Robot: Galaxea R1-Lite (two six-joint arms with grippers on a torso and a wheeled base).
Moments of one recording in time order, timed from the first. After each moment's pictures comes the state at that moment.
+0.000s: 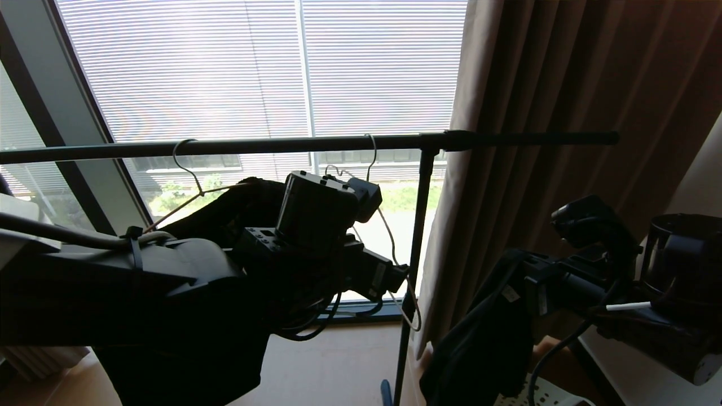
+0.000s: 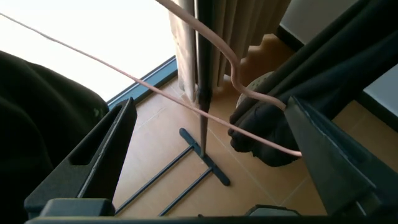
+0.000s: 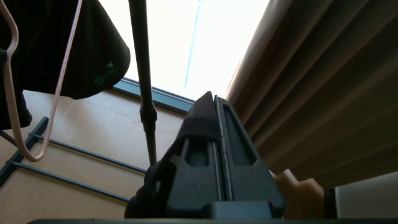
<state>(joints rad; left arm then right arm) -0.77 1.88 -1.10 -0.29 0.16 -0.02 0.50 1.53 -0.48 -0.73 -0.21 -0.06</state>
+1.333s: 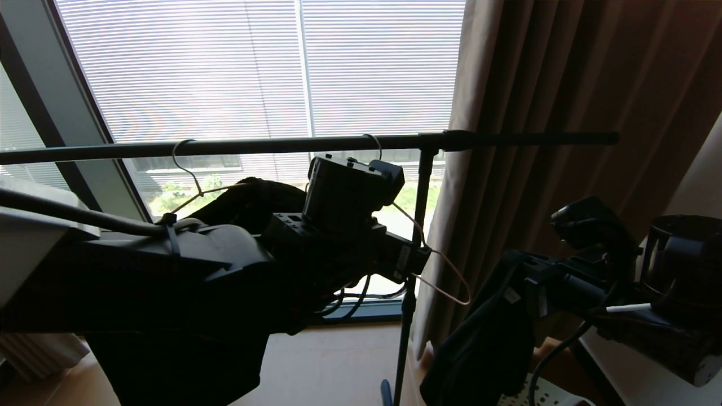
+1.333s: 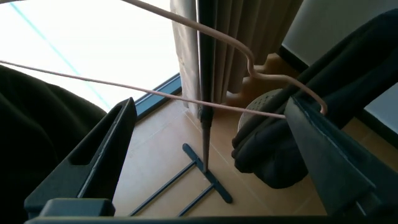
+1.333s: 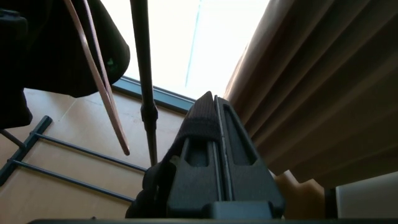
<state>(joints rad) -0.81 1.95 -1.24 -0.29 0.19 -0.02 0.50 1.53 -0.48 -0.73 -0.21 -0.06</state>
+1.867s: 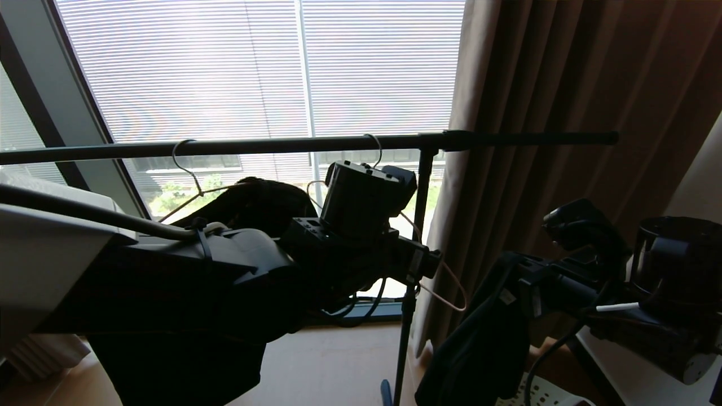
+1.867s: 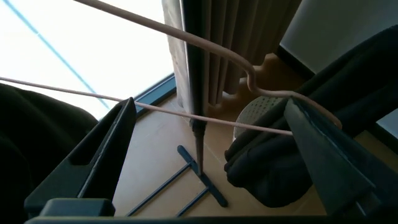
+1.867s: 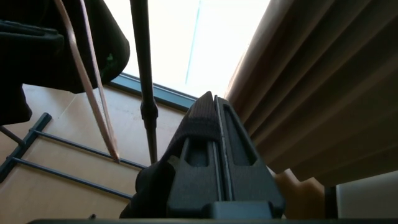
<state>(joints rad) -0.83 1.98 -1.27 -0.29 0.19 -0.04 0.50 1.56 -0.48 -0.75 -0.21 -0.06</state>
